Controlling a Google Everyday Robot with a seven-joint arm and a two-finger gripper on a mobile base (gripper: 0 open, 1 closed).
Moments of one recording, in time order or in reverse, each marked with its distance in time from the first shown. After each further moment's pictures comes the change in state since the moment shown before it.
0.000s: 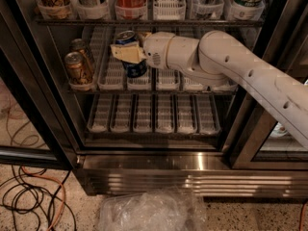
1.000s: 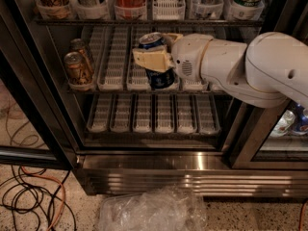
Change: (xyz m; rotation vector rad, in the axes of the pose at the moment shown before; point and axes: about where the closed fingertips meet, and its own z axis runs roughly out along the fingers) arm -0.034 0.046 -0.109 0.143 0.077 0.001
